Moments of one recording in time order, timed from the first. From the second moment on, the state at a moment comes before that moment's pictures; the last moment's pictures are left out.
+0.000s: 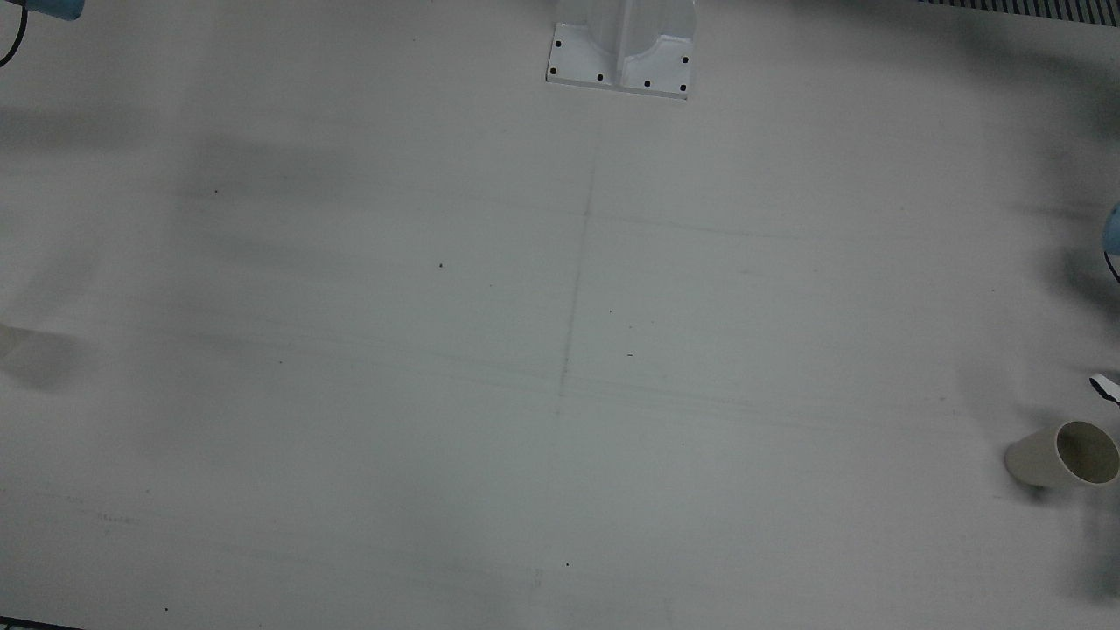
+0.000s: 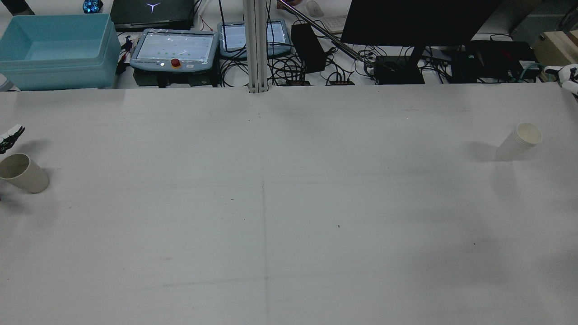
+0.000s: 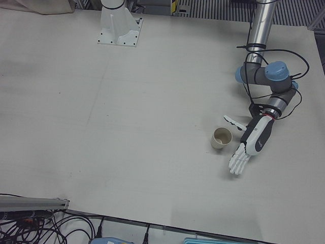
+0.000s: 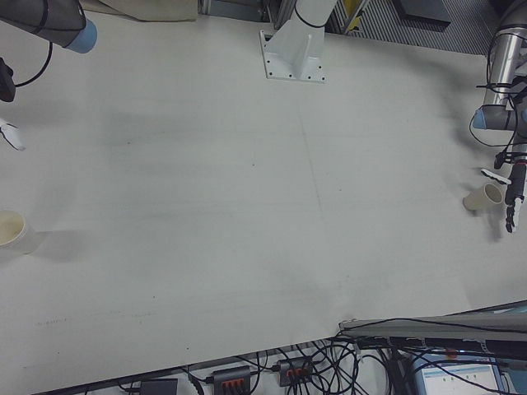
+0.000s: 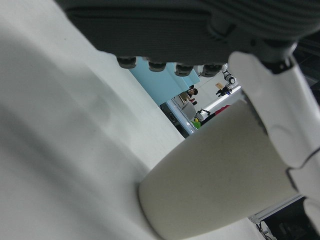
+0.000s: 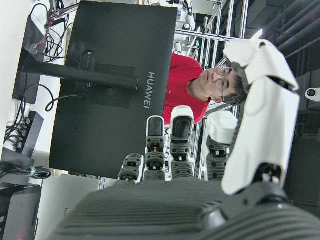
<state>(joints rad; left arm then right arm) -1.08 -1.62 -1.14 -0.60 1.56 0.71 1.31 -1.66 1.67 -3.06 -1.34 -0.13</state>
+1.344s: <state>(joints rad) -1.04 -1.65 -1.17 -0.53 1.52 0.73 1.32 -1.70 1.67 -3.03 -1.35 -0.13</state>
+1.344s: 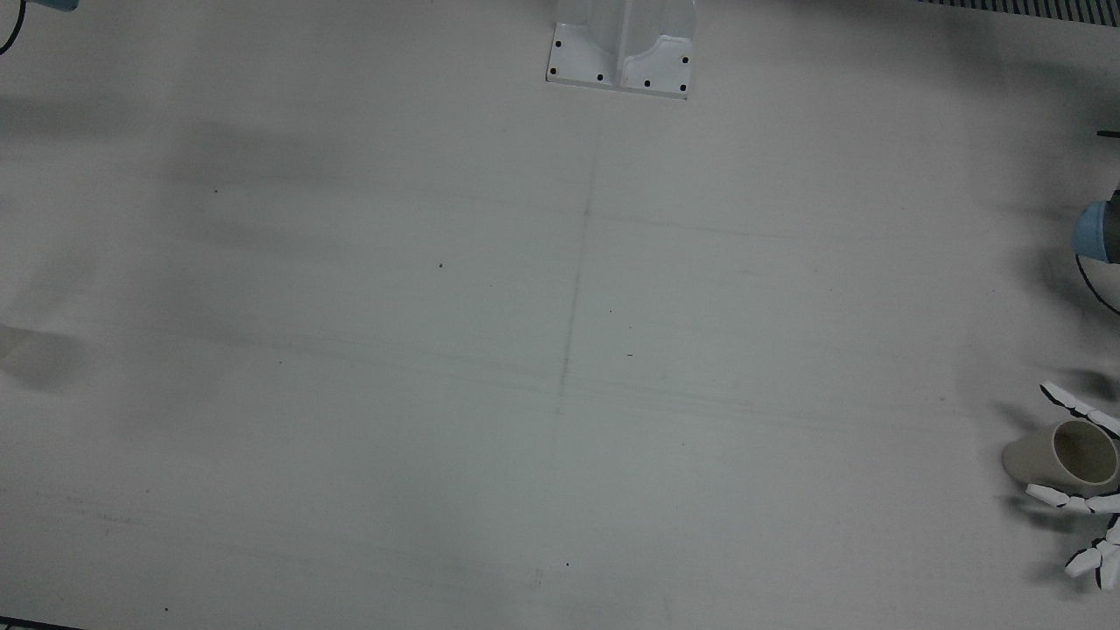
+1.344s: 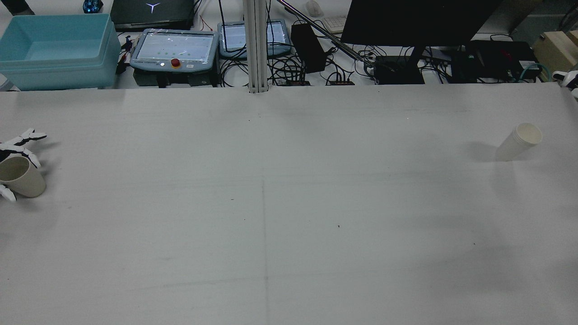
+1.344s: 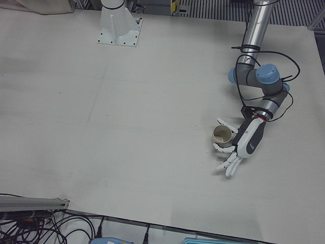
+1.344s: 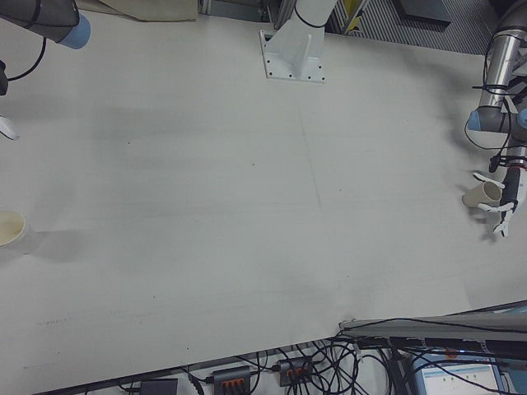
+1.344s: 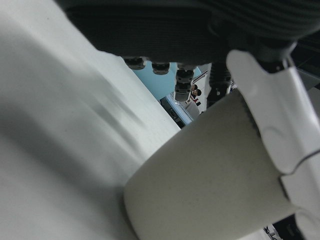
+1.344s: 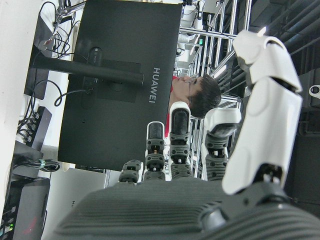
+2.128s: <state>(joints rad) -1.04 -1.65 -1.17 -0.51 1.50 0.66 1.33 -1.72 1.69 -3.03 -1.35 -0.12</state>
